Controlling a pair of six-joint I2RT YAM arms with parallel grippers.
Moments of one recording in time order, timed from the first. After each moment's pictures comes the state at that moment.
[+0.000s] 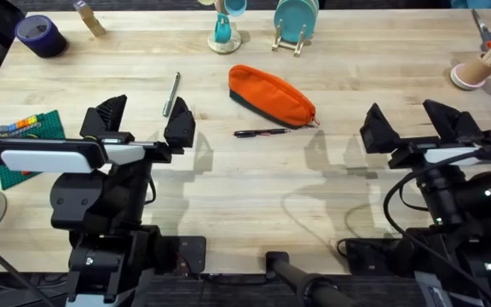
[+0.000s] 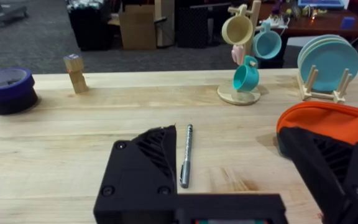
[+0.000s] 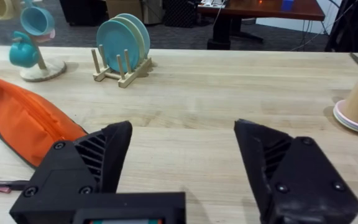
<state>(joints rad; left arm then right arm) -0.01 0.00 0.01 -0.02 0.01 0.00 -0.01 0.00 0.01 -0.09 -0.04 0.00</state>
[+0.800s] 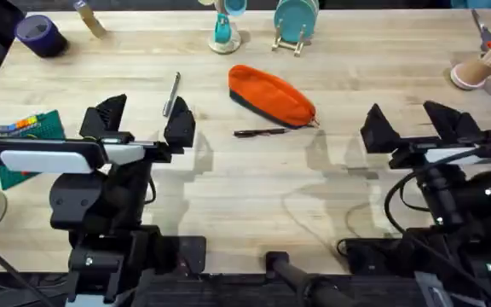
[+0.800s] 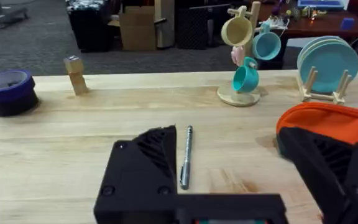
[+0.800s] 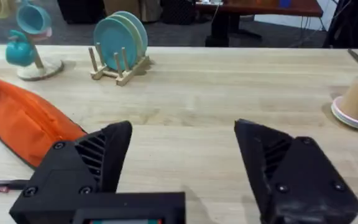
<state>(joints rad) -0.01 0.00 0.01 -0.02 0.01 0.00 -0.01 0.00 0.01 -0.12 -0.03 0.01</state>
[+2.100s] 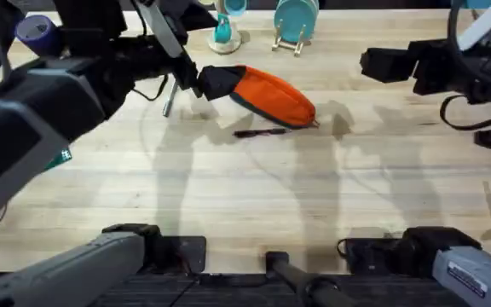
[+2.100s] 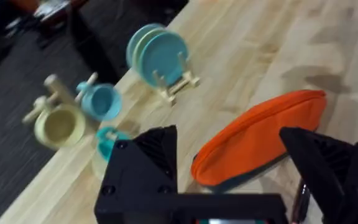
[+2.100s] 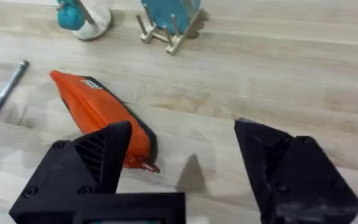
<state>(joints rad) -0.01 1.30 0.80 -0.02 0.88 0.64 -0.01 0.95 0.84 -0.47 -0.27 0.01</state>
